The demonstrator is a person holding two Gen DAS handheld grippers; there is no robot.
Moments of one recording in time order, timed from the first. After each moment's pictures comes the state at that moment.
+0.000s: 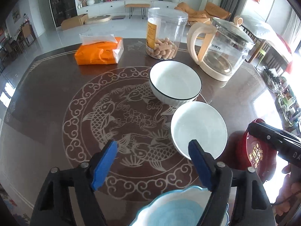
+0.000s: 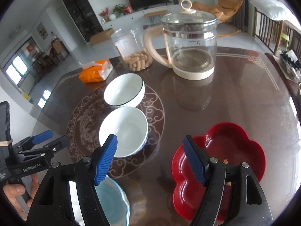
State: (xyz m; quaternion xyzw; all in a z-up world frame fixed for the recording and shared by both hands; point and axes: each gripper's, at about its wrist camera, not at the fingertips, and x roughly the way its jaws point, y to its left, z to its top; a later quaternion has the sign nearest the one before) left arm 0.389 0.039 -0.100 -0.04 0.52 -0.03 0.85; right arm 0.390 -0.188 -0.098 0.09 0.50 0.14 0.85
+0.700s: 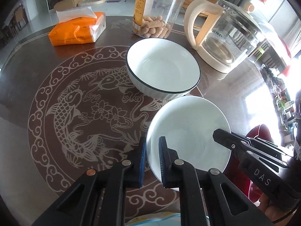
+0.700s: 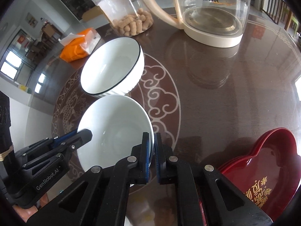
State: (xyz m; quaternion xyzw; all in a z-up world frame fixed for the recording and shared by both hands) left arm 0.421 0.014 -0.141 -0.08 0.56 -0.06 0.82; right arm 0.433 -0.146 -0.155 0.07 0.57 0.14 0.81
